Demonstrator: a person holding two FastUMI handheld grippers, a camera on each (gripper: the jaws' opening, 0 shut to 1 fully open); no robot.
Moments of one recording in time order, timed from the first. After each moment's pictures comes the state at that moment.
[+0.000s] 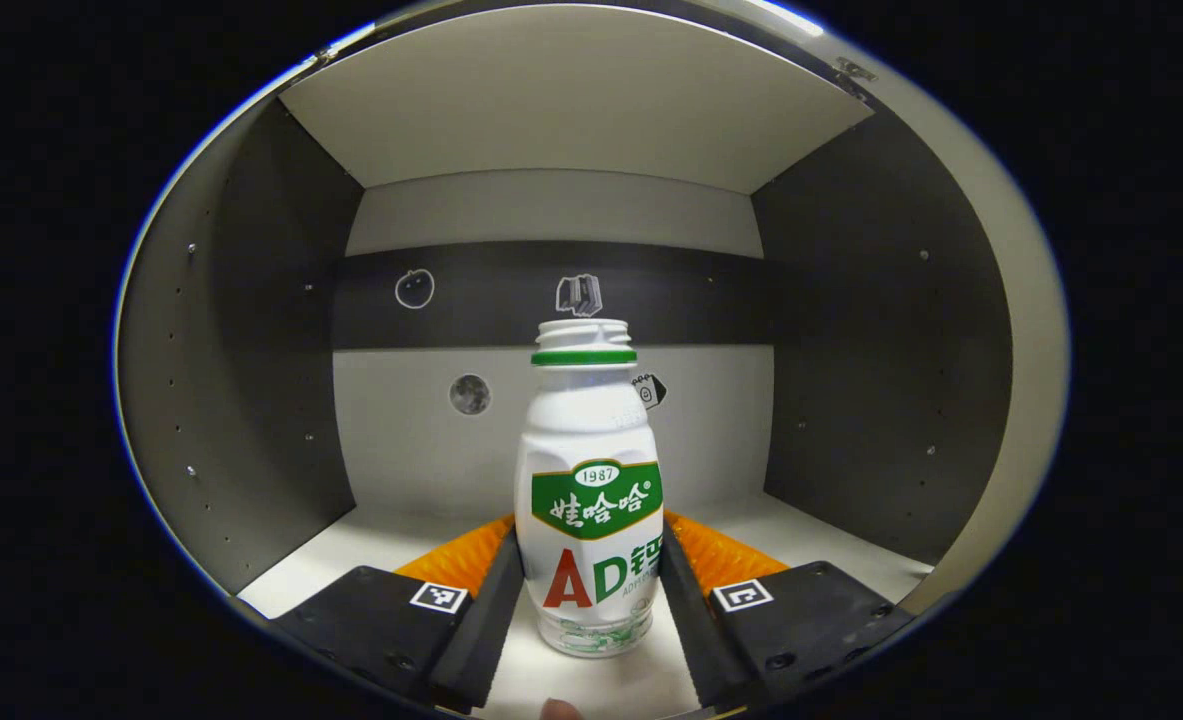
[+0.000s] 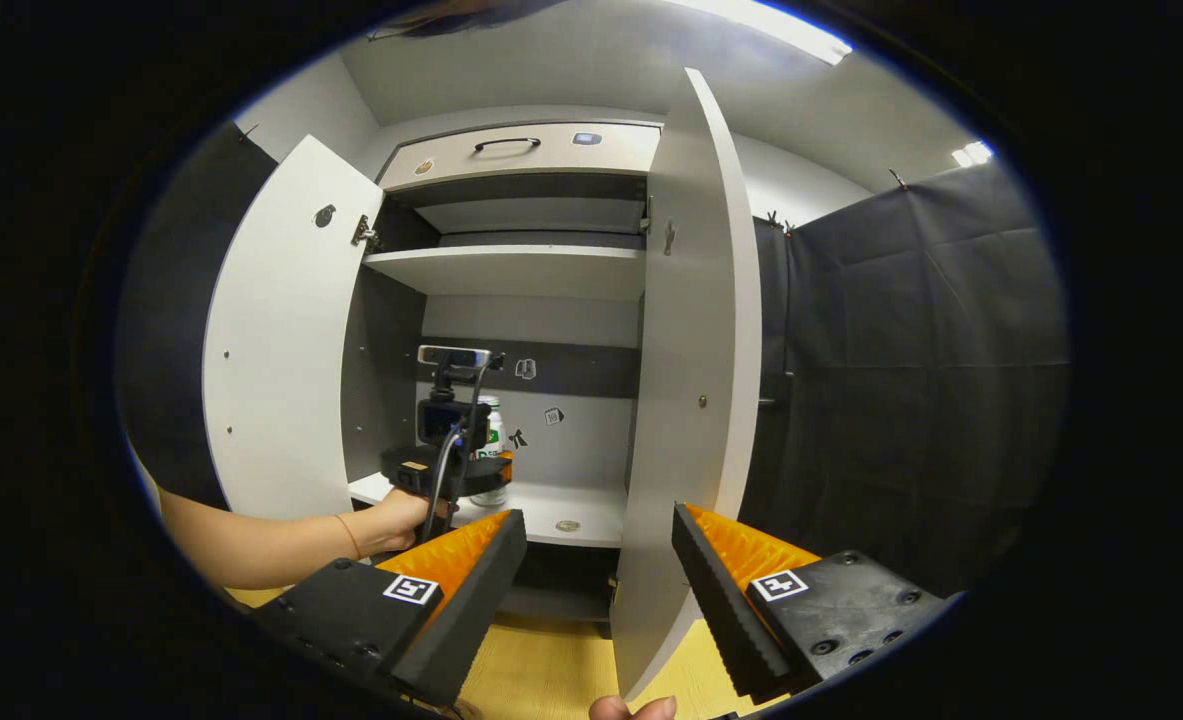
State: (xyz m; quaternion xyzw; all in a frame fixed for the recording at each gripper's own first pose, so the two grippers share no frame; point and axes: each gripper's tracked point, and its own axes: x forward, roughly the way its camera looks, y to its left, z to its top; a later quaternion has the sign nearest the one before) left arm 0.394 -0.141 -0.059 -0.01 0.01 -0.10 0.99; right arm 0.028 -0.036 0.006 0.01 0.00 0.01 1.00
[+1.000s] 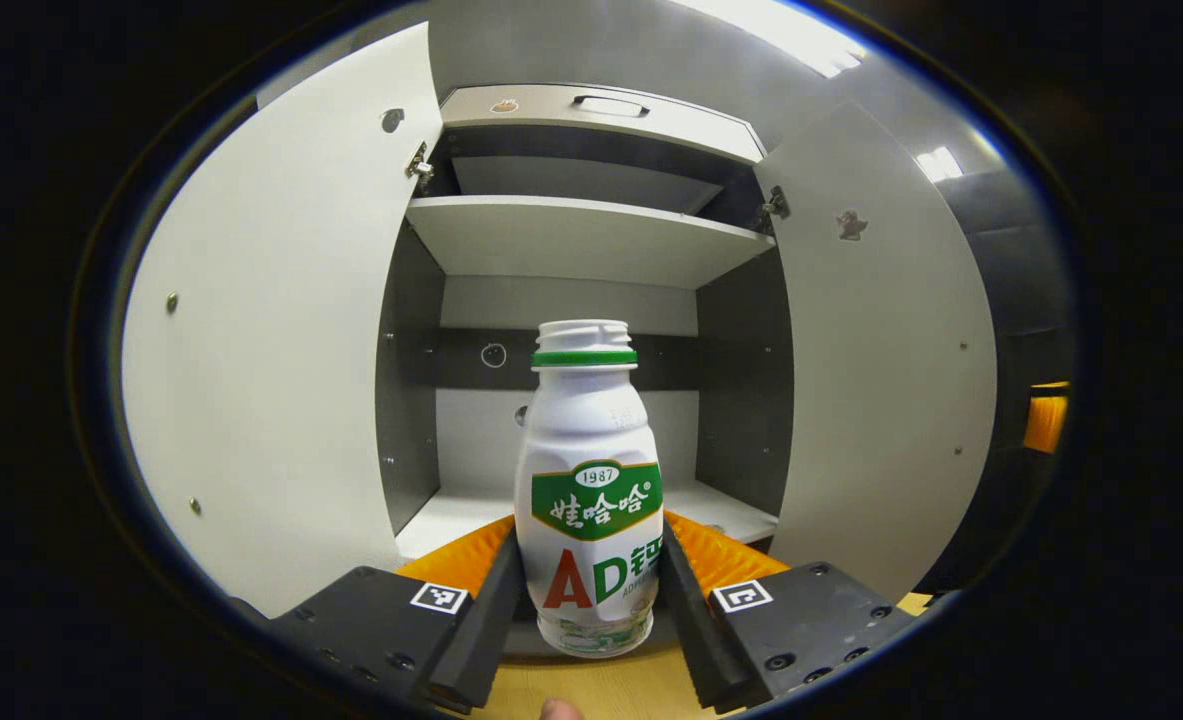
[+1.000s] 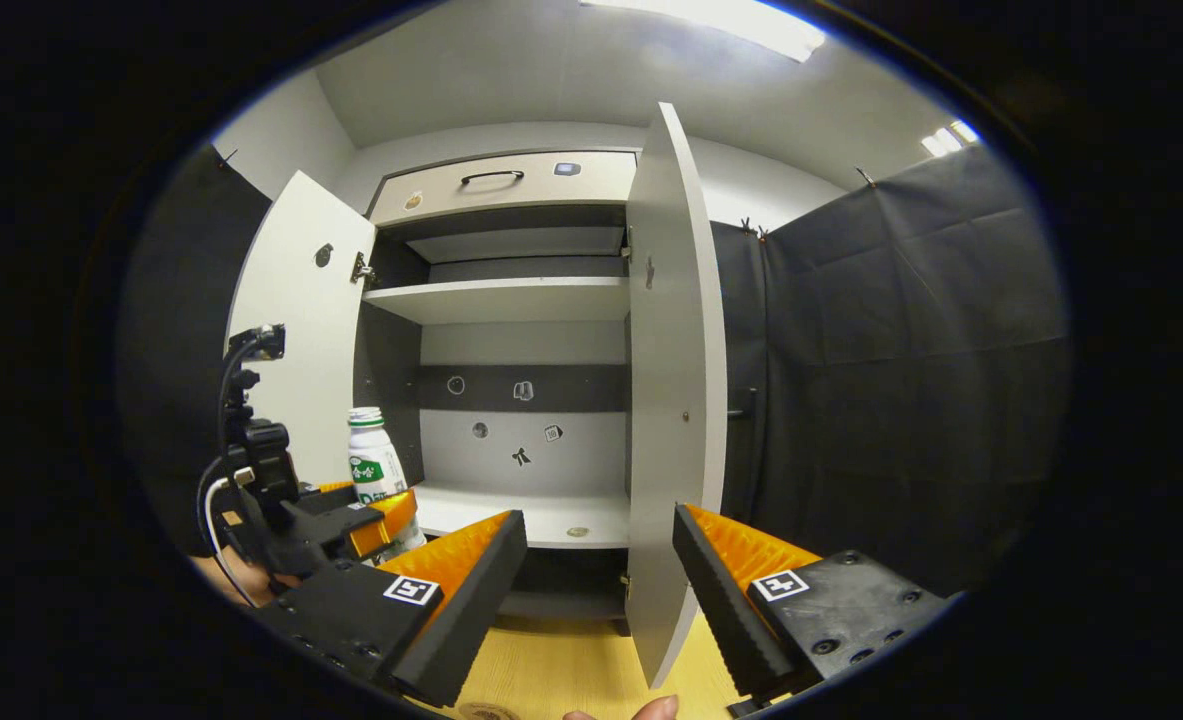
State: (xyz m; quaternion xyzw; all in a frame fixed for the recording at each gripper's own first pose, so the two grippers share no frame) left arm 0.175 -0.086 -0.048 -0.03 -0.02 -0.13 0.99; right arm -0.021 -0.016 0.028 0.04 -0.03 0.00 1.00
